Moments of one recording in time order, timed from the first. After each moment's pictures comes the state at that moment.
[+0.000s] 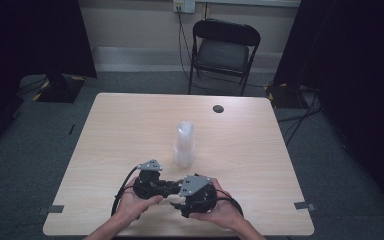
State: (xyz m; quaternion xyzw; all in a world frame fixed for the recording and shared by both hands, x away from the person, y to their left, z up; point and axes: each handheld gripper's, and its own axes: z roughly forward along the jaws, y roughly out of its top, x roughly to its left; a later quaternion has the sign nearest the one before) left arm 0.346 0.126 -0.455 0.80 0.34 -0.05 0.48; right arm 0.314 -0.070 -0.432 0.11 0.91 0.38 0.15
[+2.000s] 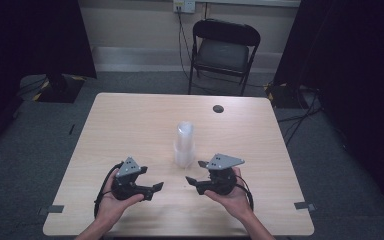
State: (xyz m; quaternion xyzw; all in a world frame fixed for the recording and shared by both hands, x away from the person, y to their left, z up) left arm 0.334 0.176 -0.449 0.80 0.36 0.12 0.47; right arm 0.350 -0.123 -0.418 0.27 0.83 0.48 0.14
